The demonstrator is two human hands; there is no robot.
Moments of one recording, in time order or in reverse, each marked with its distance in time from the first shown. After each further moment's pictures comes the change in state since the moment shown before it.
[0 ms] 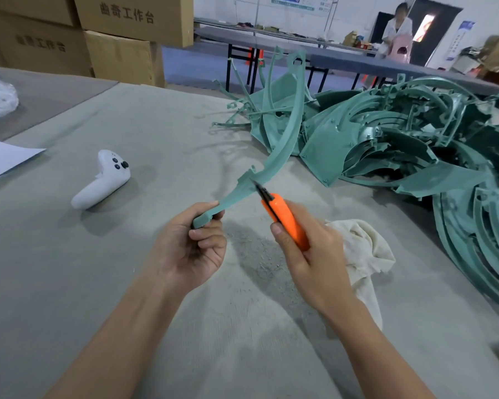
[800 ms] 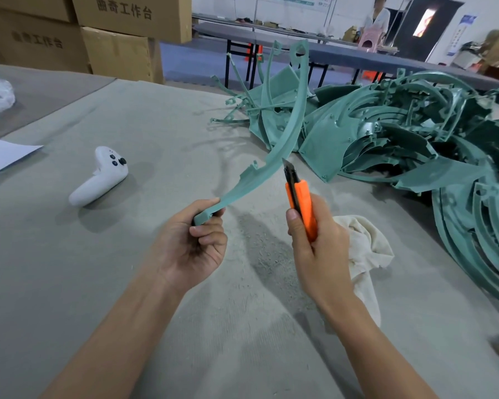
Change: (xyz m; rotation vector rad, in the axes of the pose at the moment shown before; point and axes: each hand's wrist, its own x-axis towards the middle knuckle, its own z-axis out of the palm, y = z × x) left_hand 0.001 -0.004 0.002 0.024 0.088 0.003; right_hand -0.004 0.000 0.002 -0.030 0.125 0.163
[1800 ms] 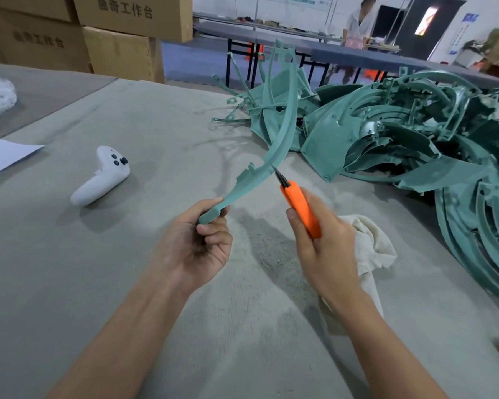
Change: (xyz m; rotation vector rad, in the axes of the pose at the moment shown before) left_hand 0.000 -0.005 0.006 0.020 0.063 0.045; right_hand 0.008 0.011 -0.004 -0.121 -0.002 -0.106
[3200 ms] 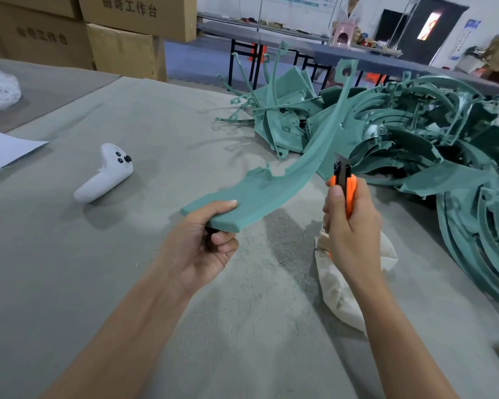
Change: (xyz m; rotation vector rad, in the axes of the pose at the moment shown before) left_hand -0.001 -0.005 0.002 0.287 -0.022 0.153; right_hand 0.020 0.012 -0.013 0.135 0.097 0.238
